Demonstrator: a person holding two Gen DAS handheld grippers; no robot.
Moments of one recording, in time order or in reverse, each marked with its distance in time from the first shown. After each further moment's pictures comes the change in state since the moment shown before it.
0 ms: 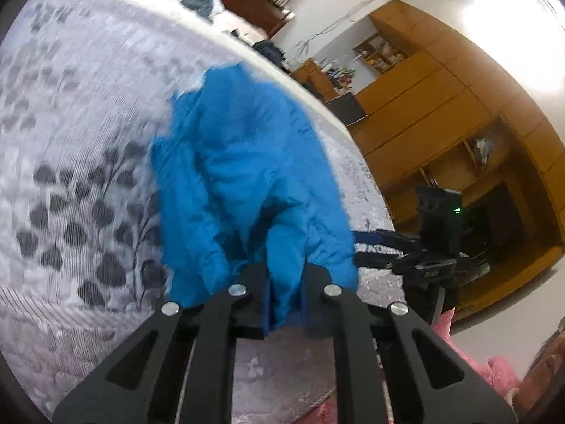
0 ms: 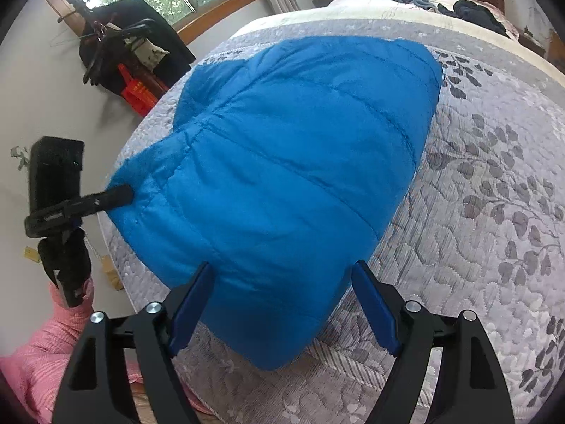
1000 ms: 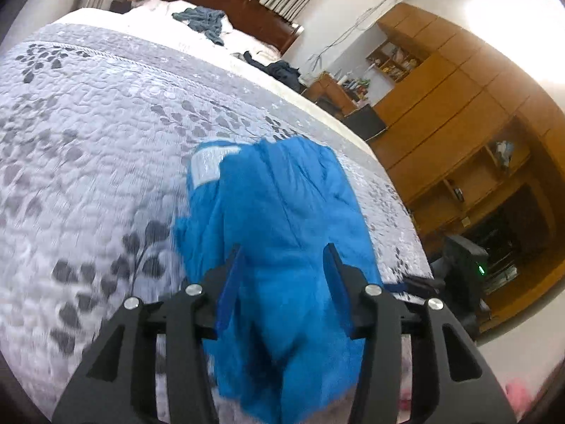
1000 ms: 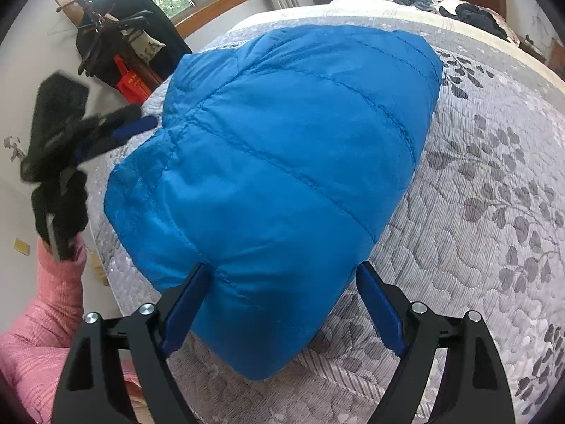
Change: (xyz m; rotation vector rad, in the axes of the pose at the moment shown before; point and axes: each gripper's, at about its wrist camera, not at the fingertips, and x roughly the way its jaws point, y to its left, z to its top) left arm 0.009 -0.003 0.076 0.061 -0.066 0.122; right arm 0.011 -0.004 -0.007 -0.025 0.001 -0.037
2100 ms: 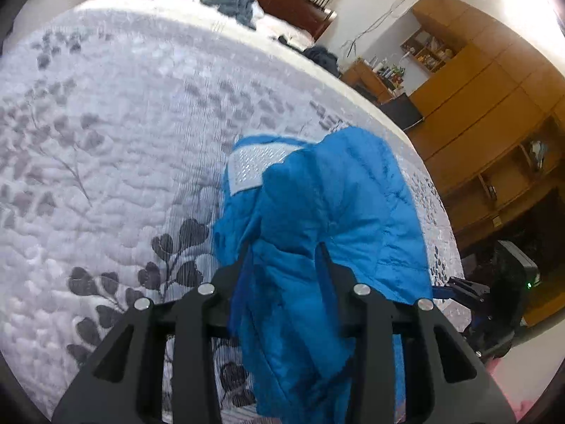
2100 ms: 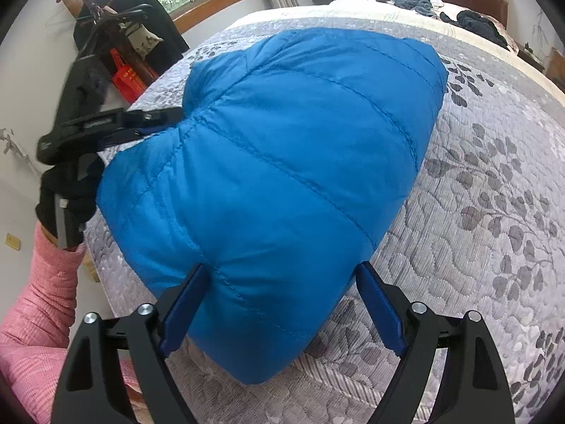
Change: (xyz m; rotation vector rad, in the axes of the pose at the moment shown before) left arm 0.008 0.019 0.000 -0.014 0.039 0.147; right arm 0.012 0.014 0.013 -0.027 0.002 -0.042
